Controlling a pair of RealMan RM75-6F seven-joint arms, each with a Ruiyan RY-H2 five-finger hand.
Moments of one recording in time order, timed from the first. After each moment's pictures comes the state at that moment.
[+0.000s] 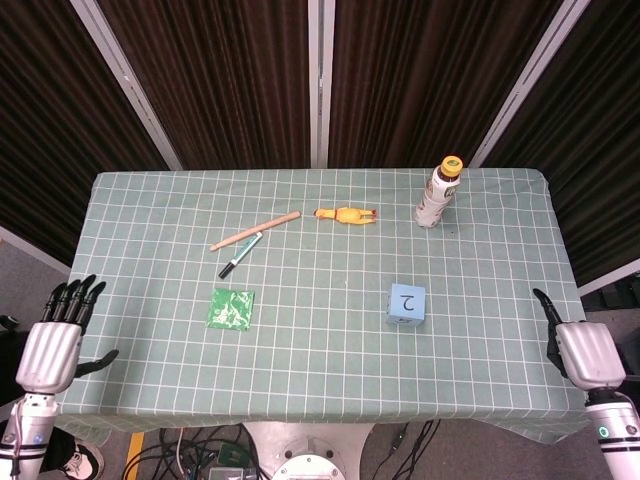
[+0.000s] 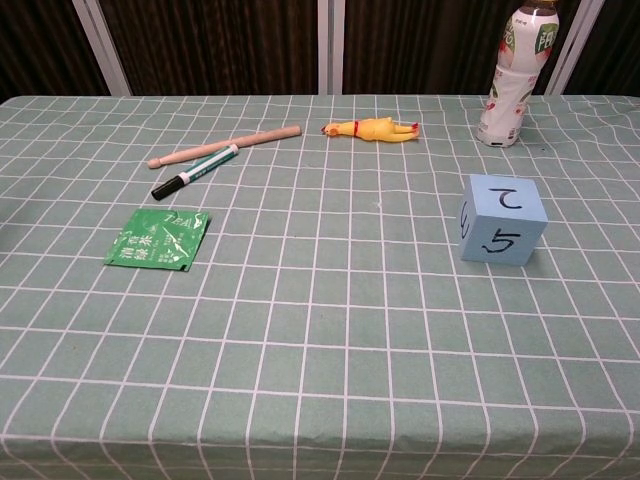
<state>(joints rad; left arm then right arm) -0.11 -1.20 -0.03 -1.66 1.56 1.52 0.13 0.16 -1.07 0.05 -1.58 -1.47 1.29 -0.11</state>
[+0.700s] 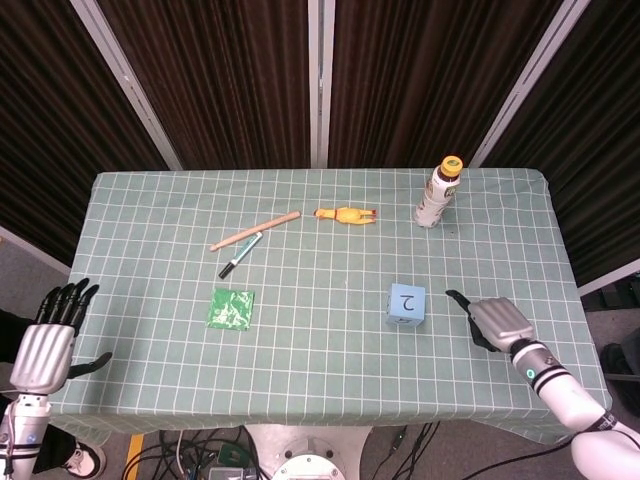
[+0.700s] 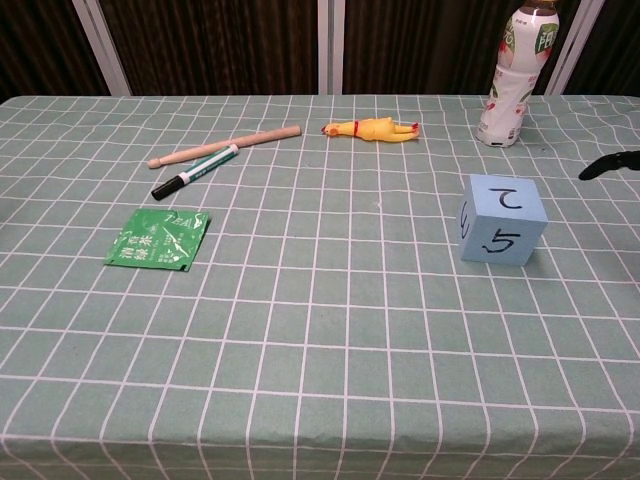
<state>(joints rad) -0.10 -1.21 -0.03 -1.58 1.55 1.51 0.04 0.57 -0.98 0.09 -1.83 -1.07 0.67 -0.27</state>
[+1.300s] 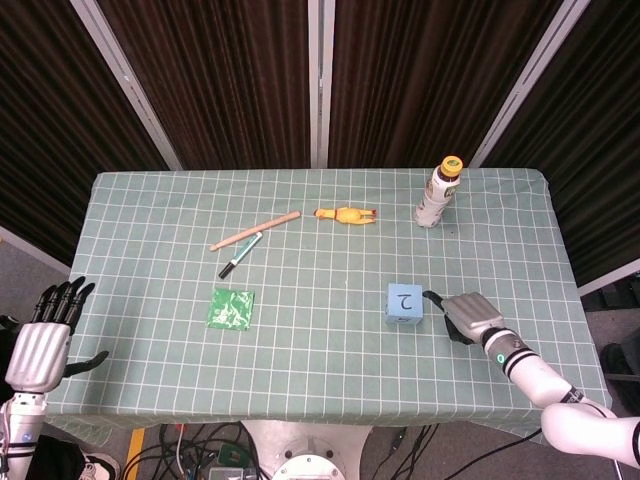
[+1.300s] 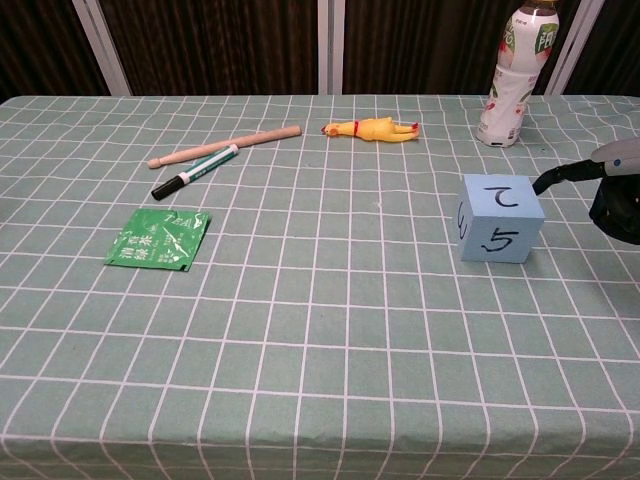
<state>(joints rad) -0.10 -1.19 -0.03 -1.58 1.54 1.50 0.03 0.78 -1.02 0.03 -1.84 -0.82 0.60 -0.38</state>
